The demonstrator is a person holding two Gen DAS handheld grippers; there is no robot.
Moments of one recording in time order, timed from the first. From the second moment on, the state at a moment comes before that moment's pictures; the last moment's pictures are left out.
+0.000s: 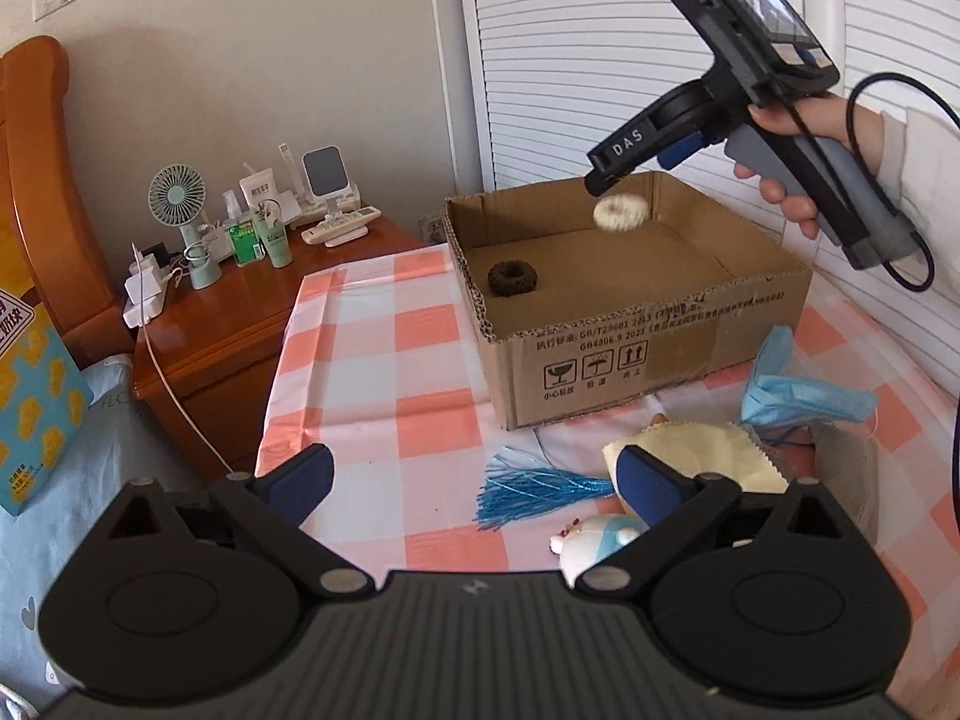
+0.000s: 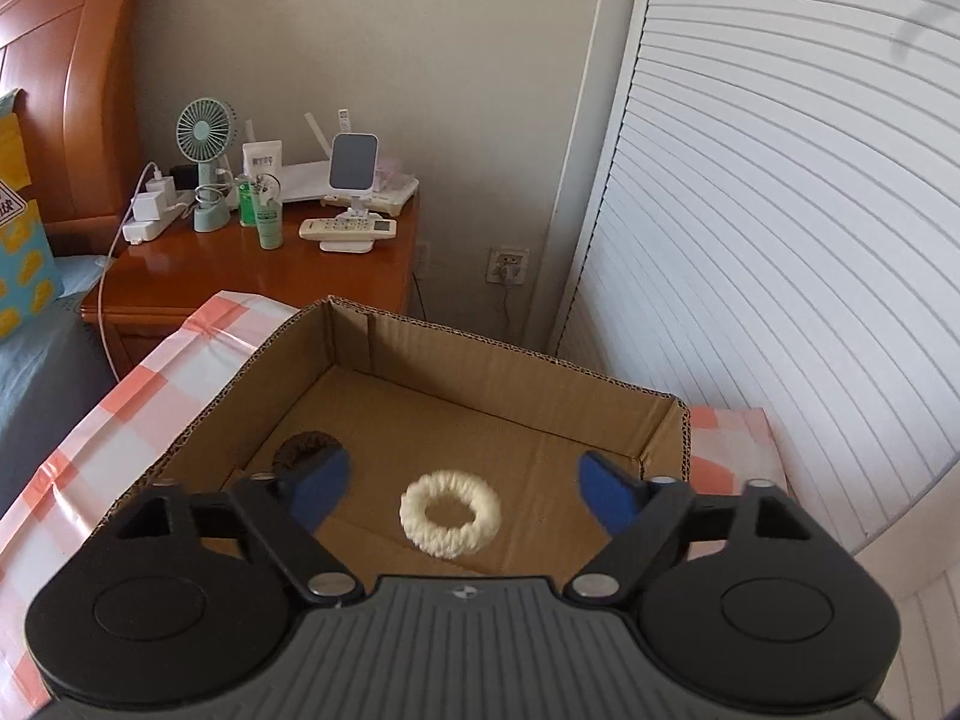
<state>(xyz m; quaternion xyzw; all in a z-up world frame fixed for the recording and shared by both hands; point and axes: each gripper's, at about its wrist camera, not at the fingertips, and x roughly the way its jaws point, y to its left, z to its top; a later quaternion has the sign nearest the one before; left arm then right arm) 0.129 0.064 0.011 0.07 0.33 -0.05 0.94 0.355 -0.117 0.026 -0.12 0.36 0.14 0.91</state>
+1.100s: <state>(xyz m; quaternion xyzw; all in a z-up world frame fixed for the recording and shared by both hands) 0.076 0.053 -0.007 0.08 0.35 -0.10 0.93 0.146 -0.188 -0.017 -0.06 0.41 0.06 0.91</state>
